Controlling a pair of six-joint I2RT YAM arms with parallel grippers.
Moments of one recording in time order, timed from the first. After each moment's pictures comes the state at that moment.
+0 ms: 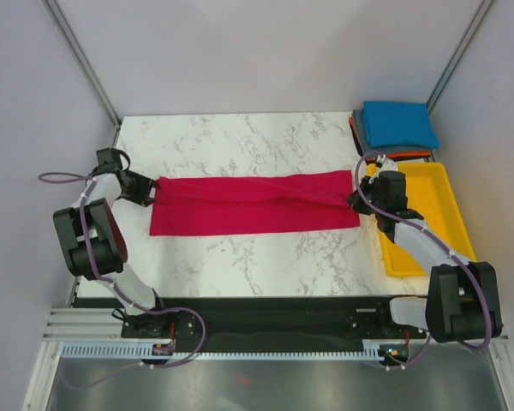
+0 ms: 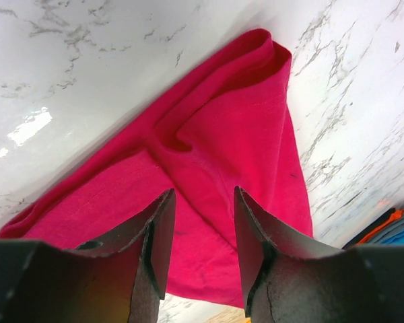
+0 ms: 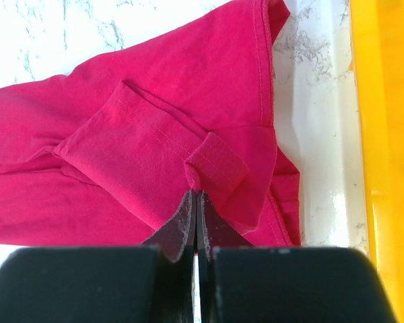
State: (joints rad) left arm 0.31 1.72 1.14 -0.50 0.23 -0.90; right arm 0.07 1.27 0.64 0.03 -0.17 0.40
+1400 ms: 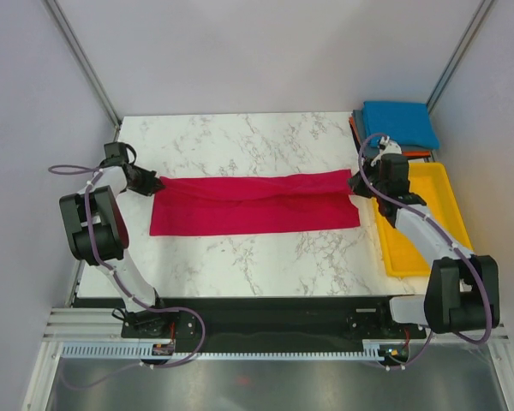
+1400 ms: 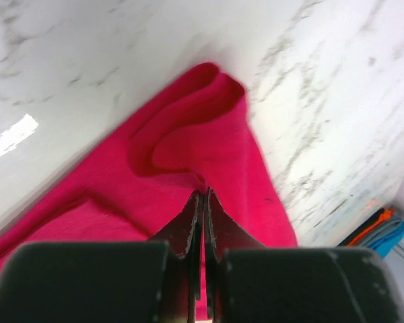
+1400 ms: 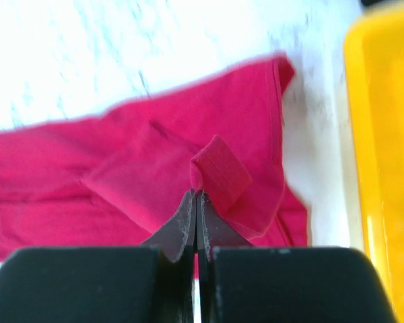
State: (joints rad) left arm 0.27 1.85 1.22 -0.45 0.23 -0.93; right arm 0.07 1.29 0.74 -0.02 -0.16 0.41
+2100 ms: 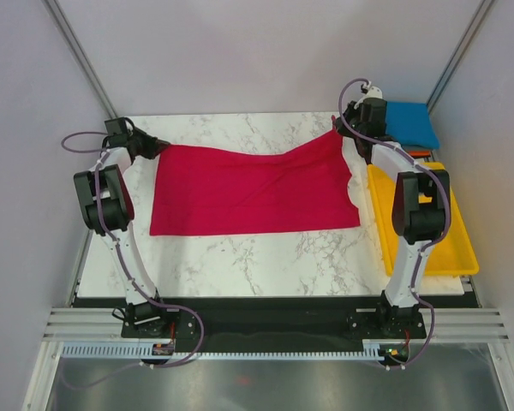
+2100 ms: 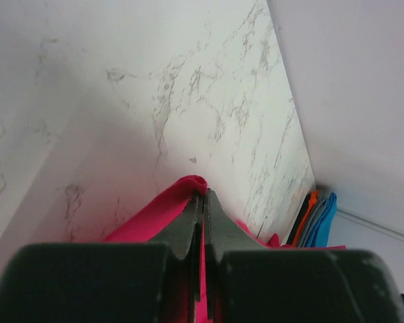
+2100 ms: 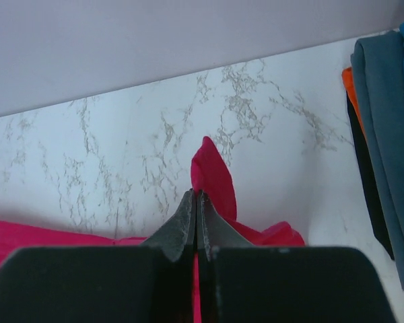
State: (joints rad) left arm 0.26 2.22 1.65 -0.11 0.48 -0.93; right arm 0.07 2.00 1.50 0.14 -0.15 0.39
